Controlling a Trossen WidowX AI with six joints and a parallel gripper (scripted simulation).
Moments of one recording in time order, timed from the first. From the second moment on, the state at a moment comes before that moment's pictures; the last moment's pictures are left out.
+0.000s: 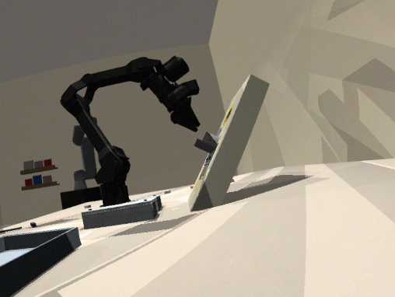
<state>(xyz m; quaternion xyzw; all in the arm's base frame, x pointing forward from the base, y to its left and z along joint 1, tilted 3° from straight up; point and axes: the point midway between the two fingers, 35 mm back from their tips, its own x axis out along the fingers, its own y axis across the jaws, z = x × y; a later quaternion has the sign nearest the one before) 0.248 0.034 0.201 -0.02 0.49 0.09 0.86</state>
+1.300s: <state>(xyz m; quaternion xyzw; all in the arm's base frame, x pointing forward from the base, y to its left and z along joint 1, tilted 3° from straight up) 0.268 0.039 0.161 -0.02 0.50 0.09 0.86</state>
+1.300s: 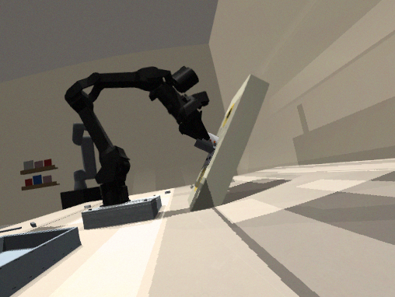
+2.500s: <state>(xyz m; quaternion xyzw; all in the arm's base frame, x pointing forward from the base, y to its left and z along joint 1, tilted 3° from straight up) 0.262 0.033 0.226 -0.02 0.51 0.09 0.86</state>
